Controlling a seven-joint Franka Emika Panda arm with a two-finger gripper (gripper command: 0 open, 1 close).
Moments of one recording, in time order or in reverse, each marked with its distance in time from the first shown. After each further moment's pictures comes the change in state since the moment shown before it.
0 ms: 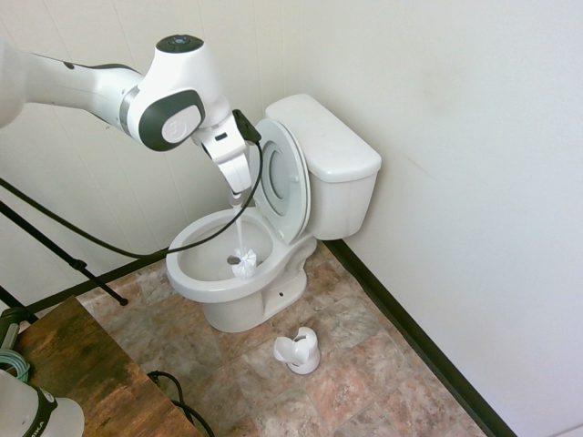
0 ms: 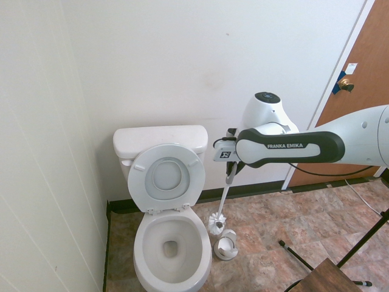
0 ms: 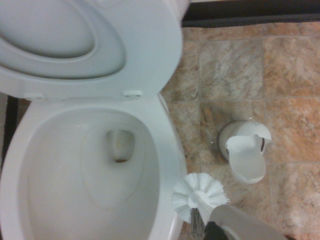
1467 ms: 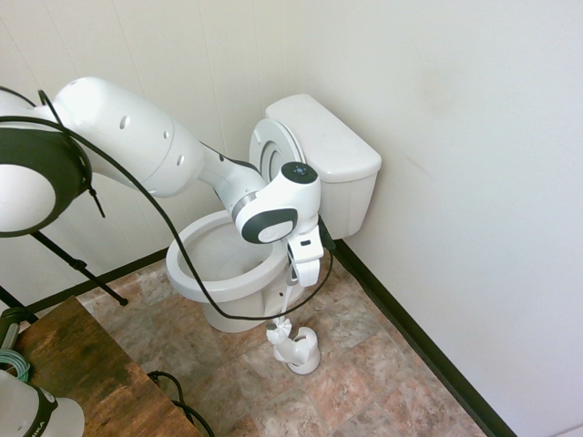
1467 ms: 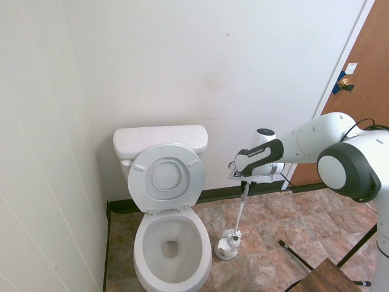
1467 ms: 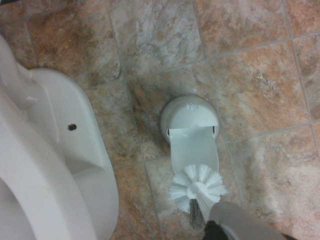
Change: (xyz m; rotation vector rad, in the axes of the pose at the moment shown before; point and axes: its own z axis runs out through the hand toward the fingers) arm 0.141 0.029 0.234 -0.165 -0.081 0.191
